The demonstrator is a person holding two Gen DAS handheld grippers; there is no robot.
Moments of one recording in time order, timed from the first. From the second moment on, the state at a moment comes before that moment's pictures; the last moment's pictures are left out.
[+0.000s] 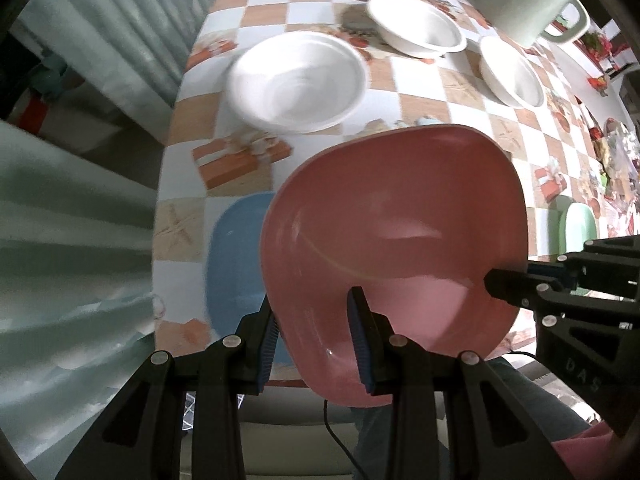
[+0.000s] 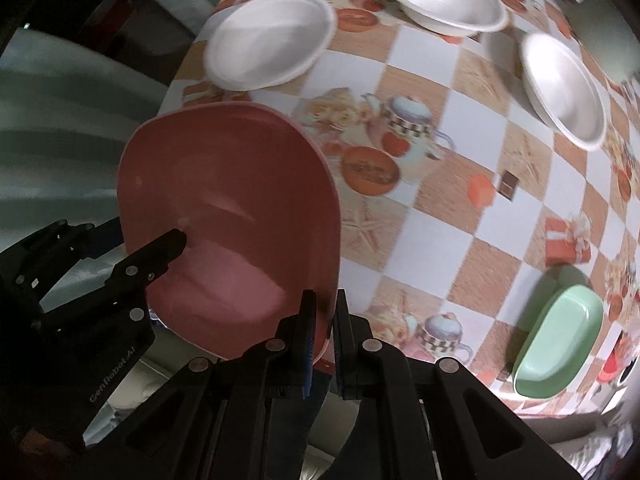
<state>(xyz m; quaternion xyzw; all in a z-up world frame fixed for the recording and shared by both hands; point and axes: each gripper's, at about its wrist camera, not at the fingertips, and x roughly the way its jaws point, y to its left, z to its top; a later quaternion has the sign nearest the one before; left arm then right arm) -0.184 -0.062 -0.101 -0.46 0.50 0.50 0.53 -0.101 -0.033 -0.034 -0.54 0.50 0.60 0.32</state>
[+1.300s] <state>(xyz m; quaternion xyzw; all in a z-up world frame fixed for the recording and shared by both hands) -0.234 -0.044 -0.149 -0.44 0.55 0.50 0.51 -0.166 -0.043 -0.122 -0.58 0.53 0.55 0.28</state>
